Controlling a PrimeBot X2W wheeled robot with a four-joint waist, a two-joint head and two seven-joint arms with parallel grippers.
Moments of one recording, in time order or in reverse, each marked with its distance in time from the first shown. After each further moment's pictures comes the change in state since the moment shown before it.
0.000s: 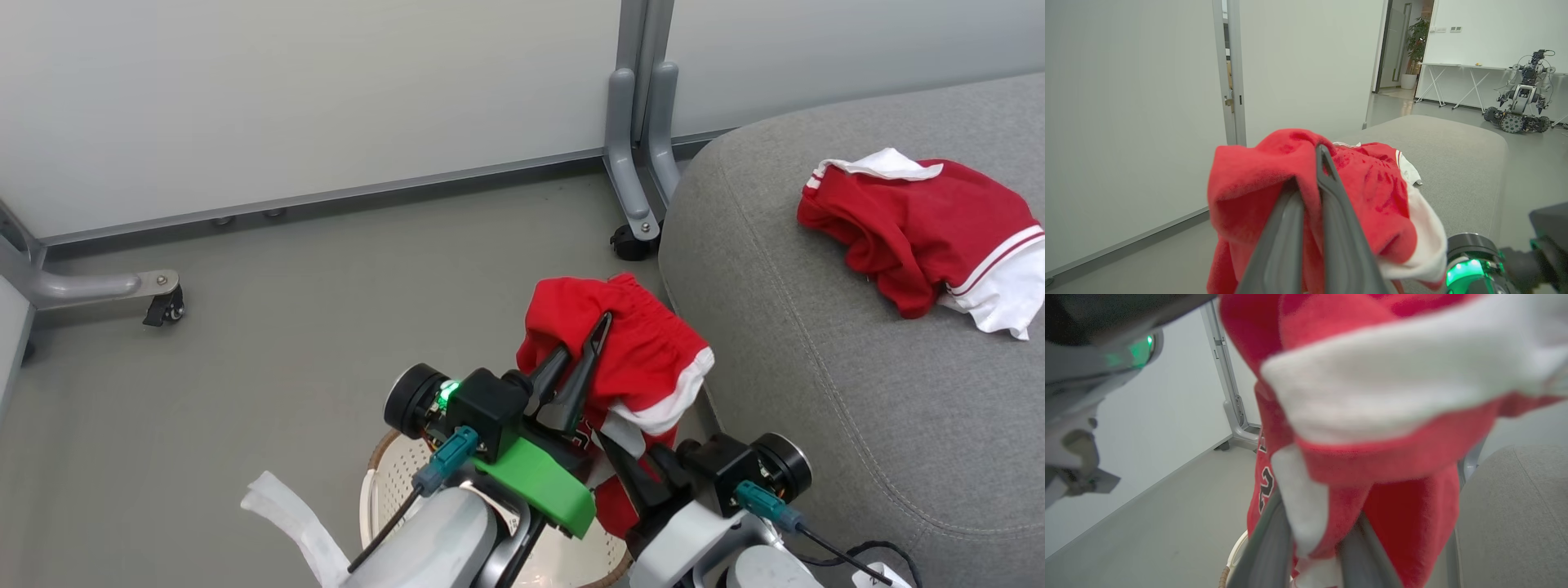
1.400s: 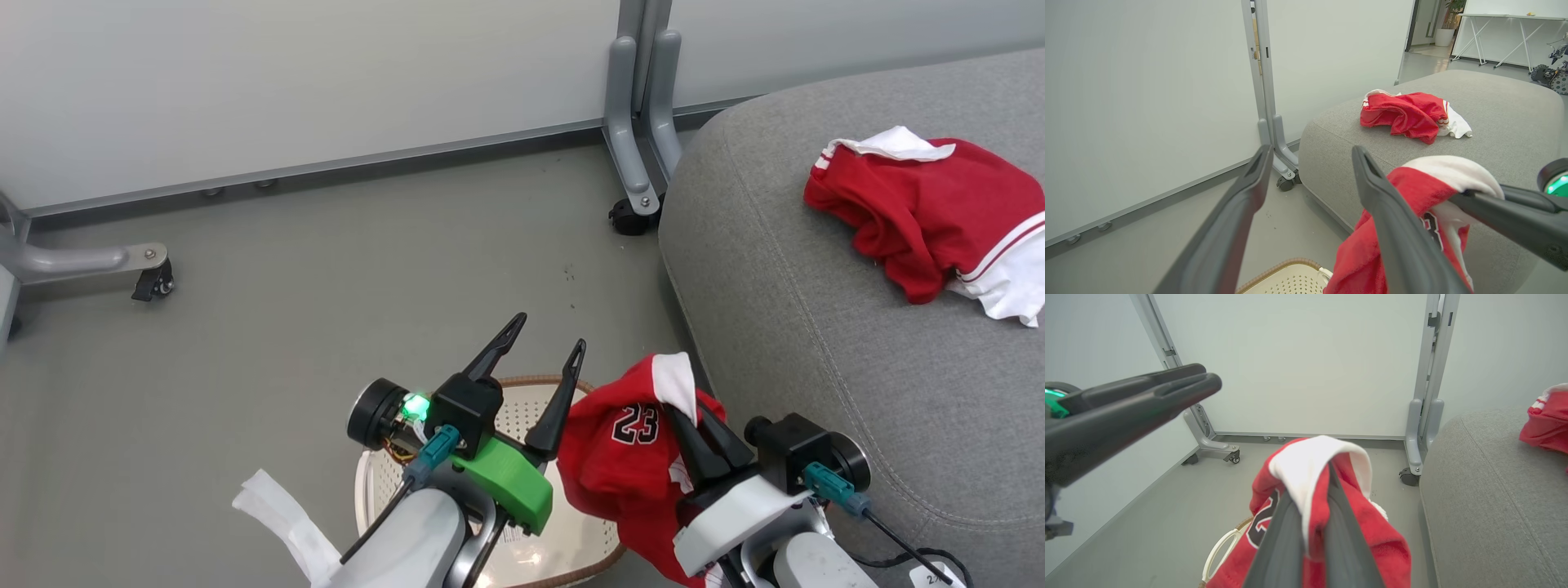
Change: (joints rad) left arm 0.005 0.002 0.066 0.166 0.089 -0.014 0.000; right arm 0.041 0.005 -0.152 -0.034 0.034 0.000 0.000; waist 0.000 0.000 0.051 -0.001
